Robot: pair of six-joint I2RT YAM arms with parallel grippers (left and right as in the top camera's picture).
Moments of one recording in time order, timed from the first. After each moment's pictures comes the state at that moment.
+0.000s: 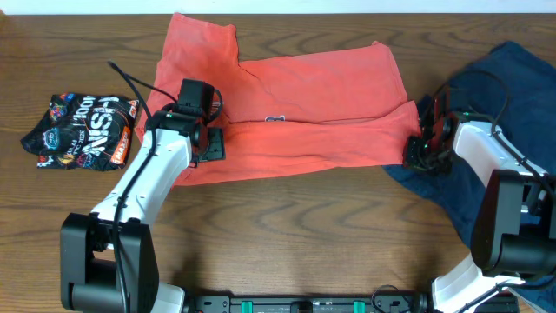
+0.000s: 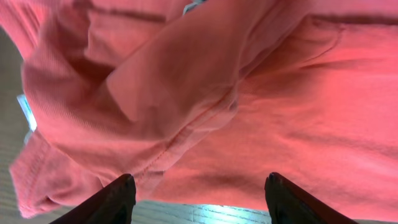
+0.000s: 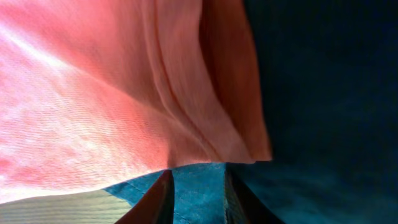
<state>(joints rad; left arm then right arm) -0.17 1.64 1.10 -0.77 -0.14 -0.31 -0.10 1.82 1.10 -0.76 -0.13 0.19</state>
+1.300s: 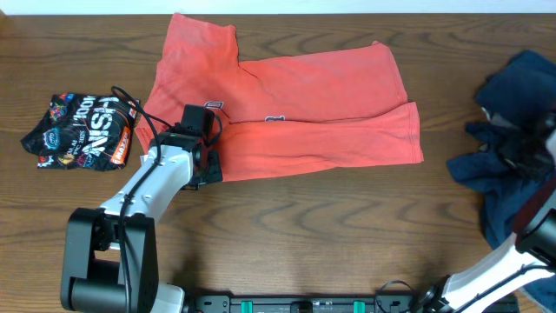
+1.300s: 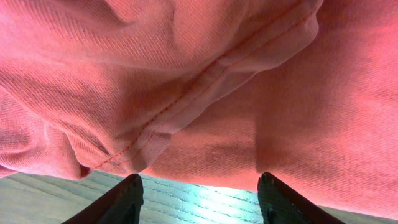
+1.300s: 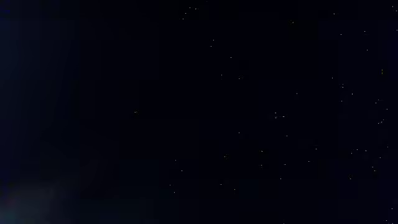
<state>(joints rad) -0.17 1.64 0.92 -0.71 -0.14 -0.38 -0.62 2.01 1.37 -0.74 0.00 0.21</state>
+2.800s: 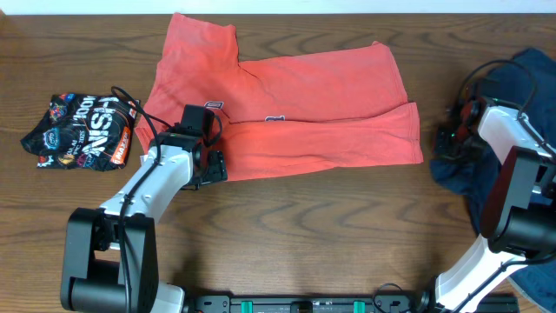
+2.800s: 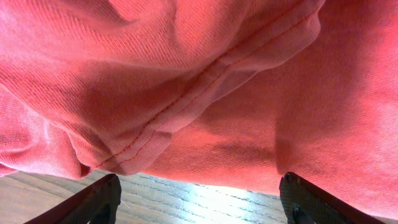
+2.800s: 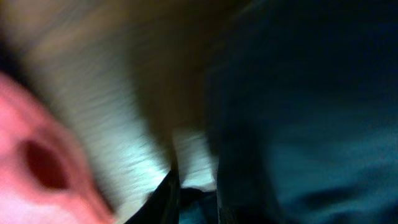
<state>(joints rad) -0.17 1.64 0.92 -0.71 -0.14 -0.38 -0.26 1.97 1.25 -0.75 0.05 0.08</state>
